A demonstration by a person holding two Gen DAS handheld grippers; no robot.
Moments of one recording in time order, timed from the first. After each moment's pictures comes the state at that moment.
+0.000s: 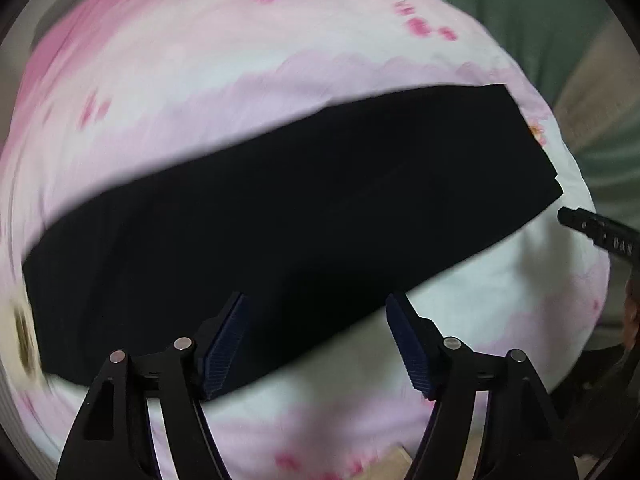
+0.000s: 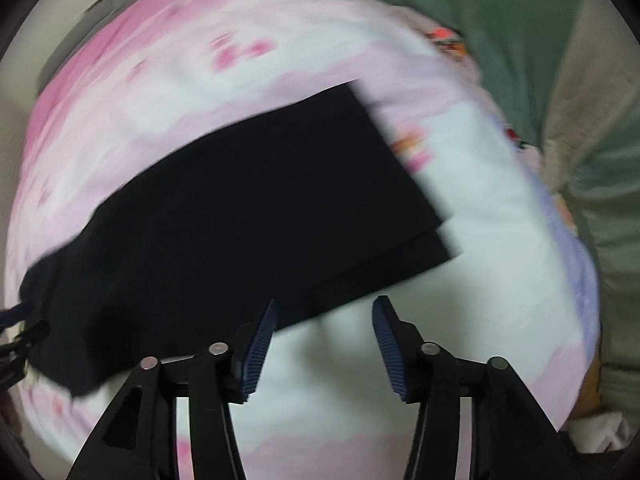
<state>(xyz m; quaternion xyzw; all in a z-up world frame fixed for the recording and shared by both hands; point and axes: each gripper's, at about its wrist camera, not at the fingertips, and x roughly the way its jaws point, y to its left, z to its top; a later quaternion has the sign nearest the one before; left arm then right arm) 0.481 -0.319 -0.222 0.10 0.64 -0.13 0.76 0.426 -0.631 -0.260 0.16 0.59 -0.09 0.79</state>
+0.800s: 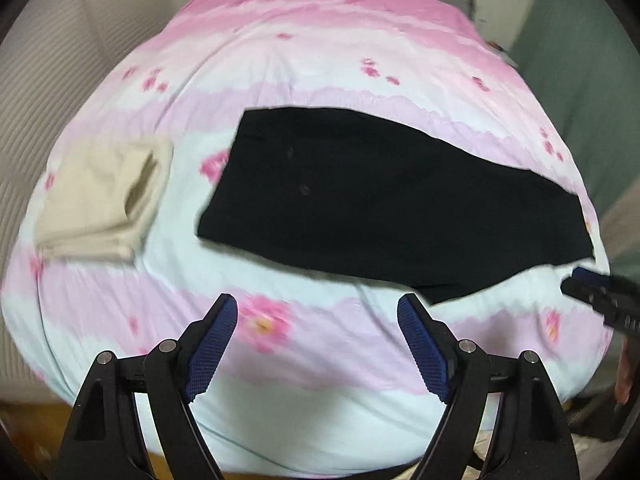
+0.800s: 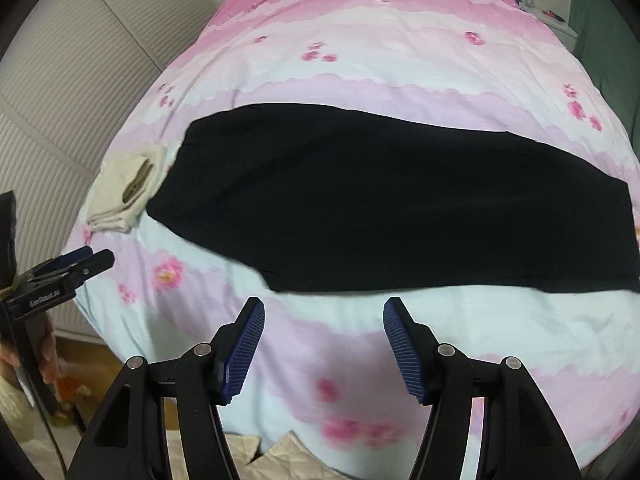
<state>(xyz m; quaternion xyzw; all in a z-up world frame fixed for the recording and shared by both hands) 0.339 0.072 -0.162 -0.03 0.54 -0.02 0.84 0.370 -0.233 -0.185 0.04 0.57 0.16 0.81</state>
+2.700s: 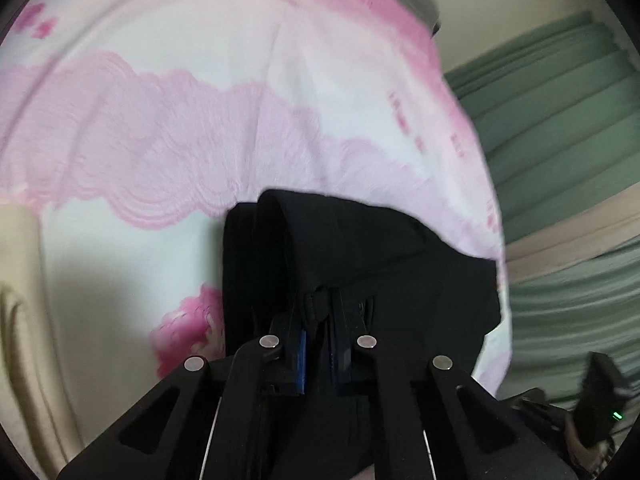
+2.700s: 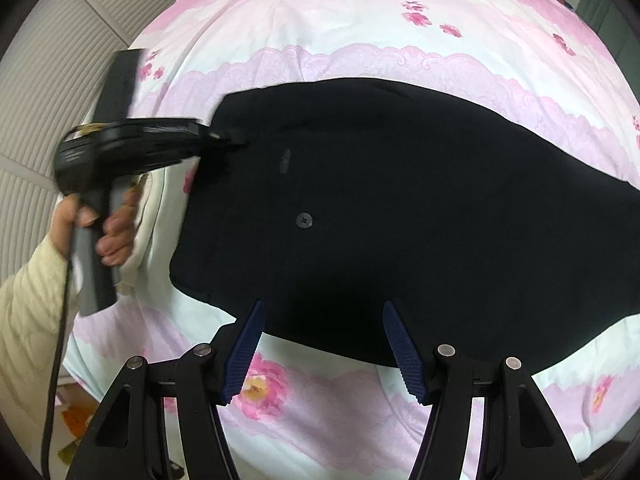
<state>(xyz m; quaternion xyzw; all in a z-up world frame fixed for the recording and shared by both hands) 0.602 0.245 -0.295 -0.25 0.55 -0.23 0.76 0.476 0.017 -0.235 0.03 0.64 0.10 0.76</state>
